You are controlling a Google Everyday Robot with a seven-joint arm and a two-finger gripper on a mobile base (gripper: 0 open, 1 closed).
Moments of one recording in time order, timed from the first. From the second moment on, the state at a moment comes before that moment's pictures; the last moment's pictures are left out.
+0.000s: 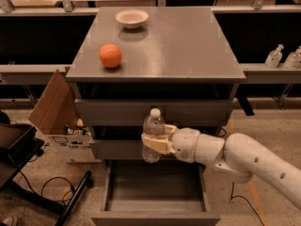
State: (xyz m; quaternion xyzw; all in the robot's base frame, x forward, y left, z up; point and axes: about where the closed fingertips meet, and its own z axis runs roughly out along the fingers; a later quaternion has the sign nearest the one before) arm 0.516 -0.009 0.717 -0.32 0.69 0.40 0.51
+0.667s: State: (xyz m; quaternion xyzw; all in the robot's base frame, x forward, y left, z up) arm 0.611 -0.026 0.840 -0.24 0.72 0.31 0.57
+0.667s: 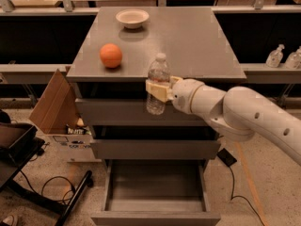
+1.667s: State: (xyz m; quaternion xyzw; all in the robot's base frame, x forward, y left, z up) arm 0.646 -0.040 0.926 -0.22 0.73 0.23 0.61
